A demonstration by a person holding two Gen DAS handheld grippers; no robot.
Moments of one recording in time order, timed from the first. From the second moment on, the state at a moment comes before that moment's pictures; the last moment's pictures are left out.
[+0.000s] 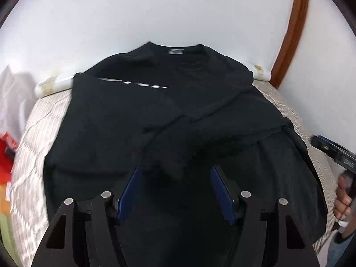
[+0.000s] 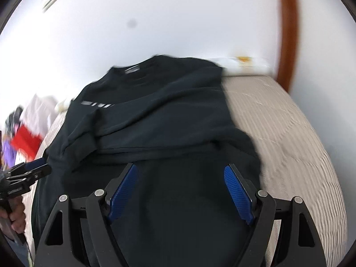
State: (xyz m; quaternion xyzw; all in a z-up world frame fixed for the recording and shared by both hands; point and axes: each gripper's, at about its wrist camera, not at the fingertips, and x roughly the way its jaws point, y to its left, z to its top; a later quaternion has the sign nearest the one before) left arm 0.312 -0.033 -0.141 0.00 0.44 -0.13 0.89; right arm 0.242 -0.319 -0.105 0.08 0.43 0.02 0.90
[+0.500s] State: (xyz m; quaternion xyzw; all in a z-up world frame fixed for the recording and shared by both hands) left arm 0.360 -0.083 -0.184 0.13 0.42 -0.11 0.89; right arm 0.207 -0.376 -0.114 0.10 0.42 -0.02 0.90
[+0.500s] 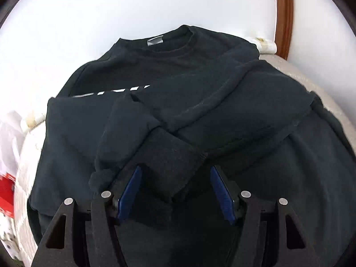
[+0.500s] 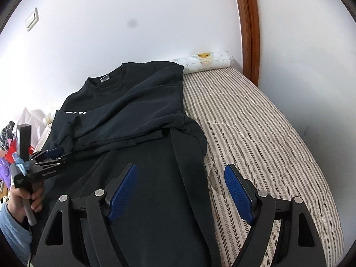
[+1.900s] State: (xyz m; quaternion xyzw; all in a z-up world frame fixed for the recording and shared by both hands) left arm 0.390 0.120 -0.174 -0.10 0.44 -0.05 0.89; right arm 0.257 -0.268 -0.128 0.05 0.43 0.03 0.90
